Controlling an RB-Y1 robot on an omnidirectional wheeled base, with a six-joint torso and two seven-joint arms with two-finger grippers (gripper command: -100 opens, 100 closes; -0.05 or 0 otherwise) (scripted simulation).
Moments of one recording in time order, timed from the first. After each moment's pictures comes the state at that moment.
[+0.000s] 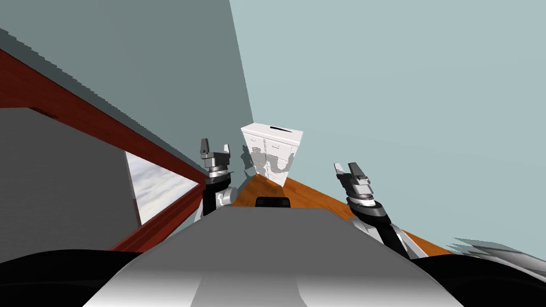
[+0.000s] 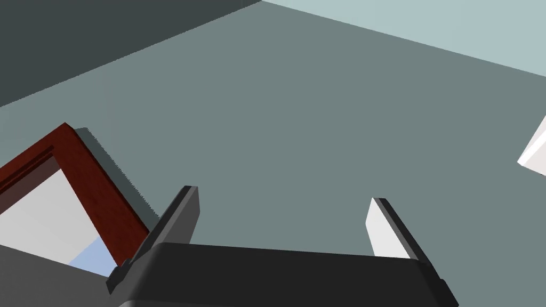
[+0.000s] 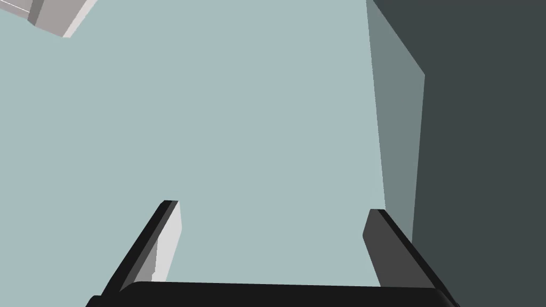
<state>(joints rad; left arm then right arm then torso) 0.48 -0.04 0.02 -2.31 0.02 -0.45 0.17 0.79 -0.49 -0.24 -2.10 -0.10 -0.85 -0.08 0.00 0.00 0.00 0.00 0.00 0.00</state>
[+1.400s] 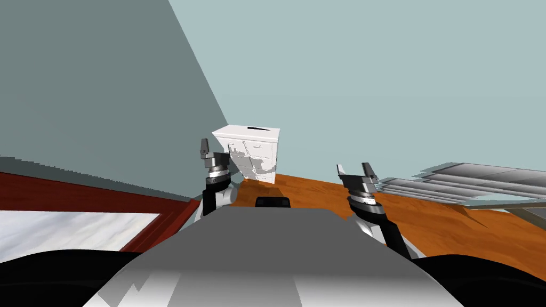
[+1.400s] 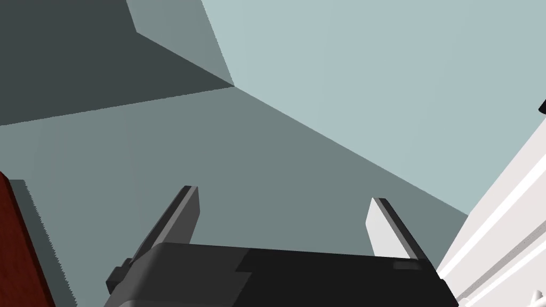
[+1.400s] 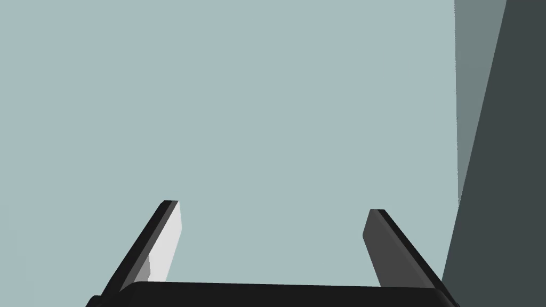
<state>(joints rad) 0.48 -0.04 0.02 -2.31 0.02 -0.45 0.17 0.77 -0.64 -0.13 -1.99 -0.51 -0.90 -0.15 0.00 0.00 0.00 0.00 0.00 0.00</state>
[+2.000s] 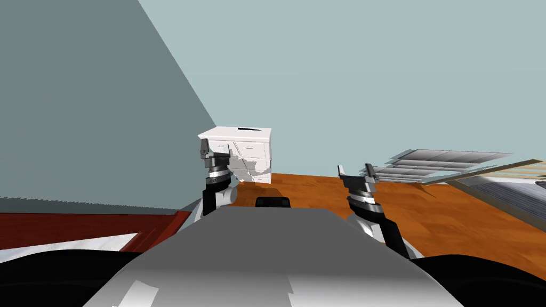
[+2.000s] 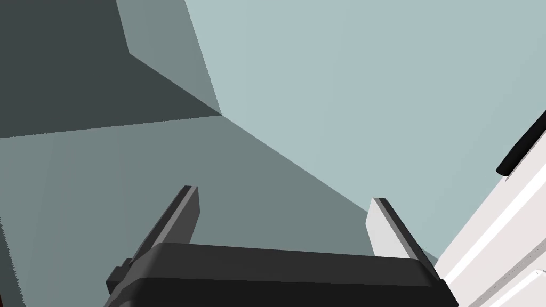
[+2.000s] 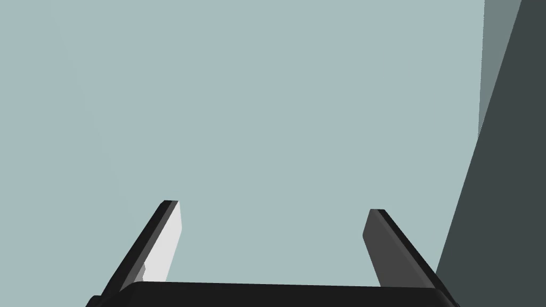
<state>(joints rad) 0.48 -0.04 0.02 -2.31 0.02 -0.45 0.17 0.76 -0.69 -0.08 -1.95 -0.68 -0.91 -0.17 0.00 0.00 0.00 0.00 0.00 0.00</state>
